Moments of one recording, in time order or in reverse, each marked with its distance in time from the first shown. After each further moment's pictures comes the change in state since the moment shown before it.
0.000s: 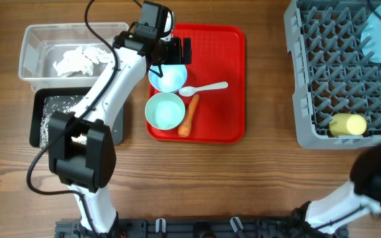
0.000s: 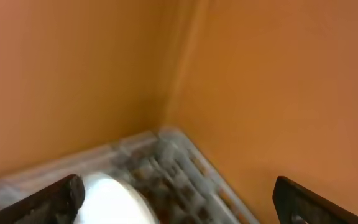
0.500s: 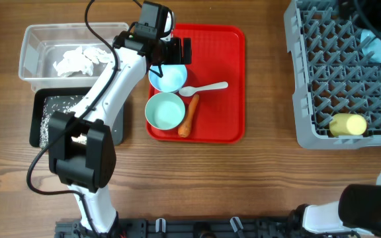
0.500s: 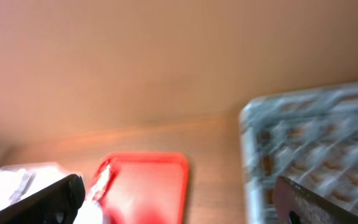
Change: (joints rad) left arm 0.000 0.000 0.000 0.001 0.000 0.000; right arm 0.170 -0.215 0.005 -0.565 -0.799 0.317
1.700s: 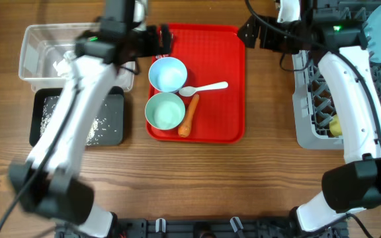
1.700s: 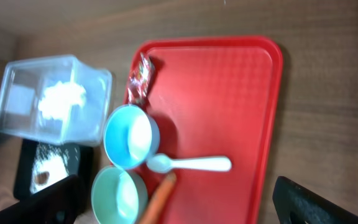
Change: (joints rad) left arm 0.097 -0.282 0.005 -0.128 -0.016 -0.015; right arm 0.426 0.138 -0.005 -0.178 0.190 0.121
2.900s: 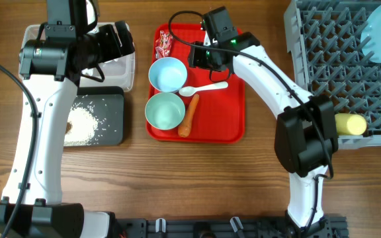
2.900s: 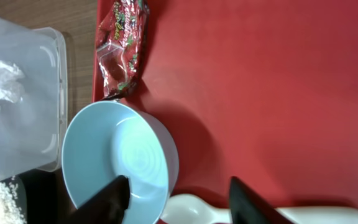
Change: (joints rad) left arm 0.150 -0.113 0.031 -0.190 -0.036 -0.048; right arm 0.320 0.373 -0.002 0.246 0.215 0.263
